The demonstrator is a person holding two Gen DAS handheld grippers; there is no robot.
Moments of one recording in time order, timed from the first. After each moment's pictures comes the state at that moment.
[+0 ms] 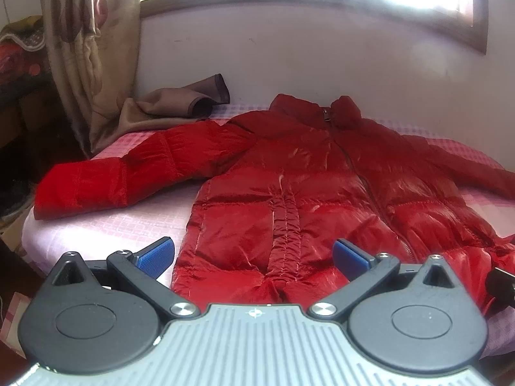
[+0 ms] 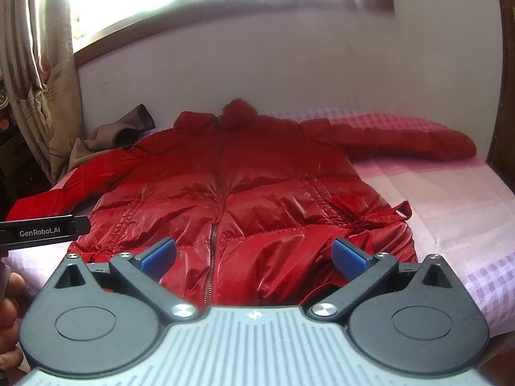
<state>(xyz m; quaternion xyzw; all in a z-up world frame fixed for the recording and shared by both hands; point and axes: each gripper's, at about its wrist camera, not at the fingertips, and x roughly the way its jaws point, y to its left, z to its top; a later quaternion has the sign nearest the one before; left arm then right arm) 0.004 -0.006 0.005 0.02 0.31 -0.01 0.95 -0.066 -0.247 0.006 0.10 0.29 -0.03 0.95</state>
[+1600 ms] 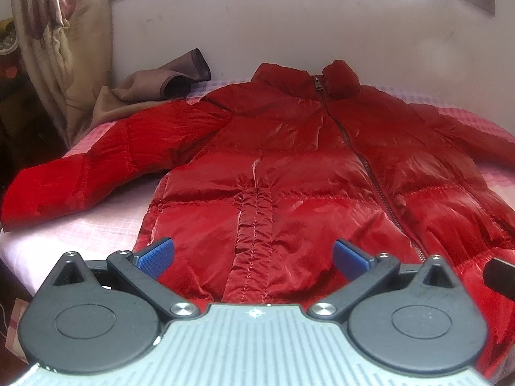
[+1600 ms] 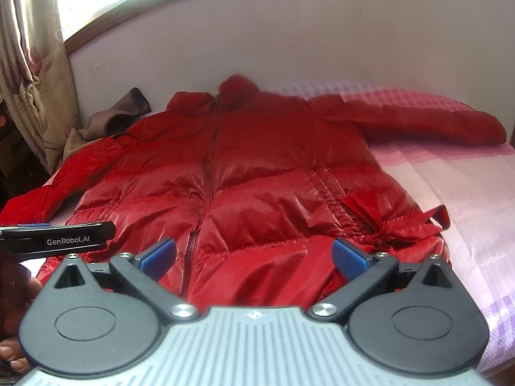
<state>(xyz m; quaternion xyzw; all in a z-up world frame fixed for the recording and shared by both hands) 0.071 -0.052 -0.032 0.05 0.36 0.00 0.93 0.000 -0.273 -0.025 0.12 0.33 0.00 0.94</state>
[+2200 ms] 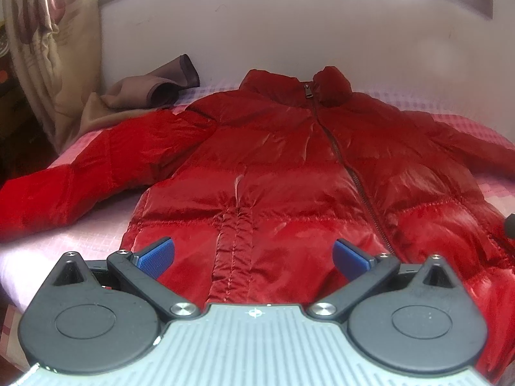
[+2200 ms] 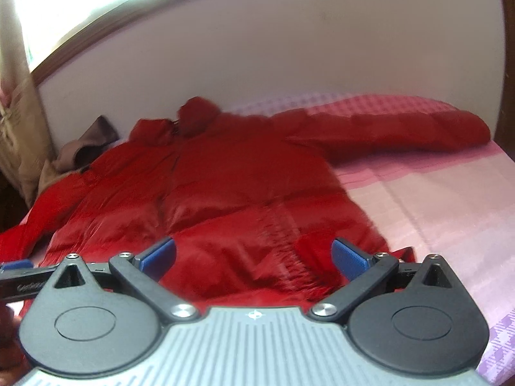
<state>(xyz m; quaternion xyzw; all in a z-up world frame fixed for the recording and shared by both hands) 0.090 -0.066 -0.030 0.05 0.35 -0.01 0.94 0.033 -0.331 -0.023 0.16 0.32 -0.04 0.93</state>
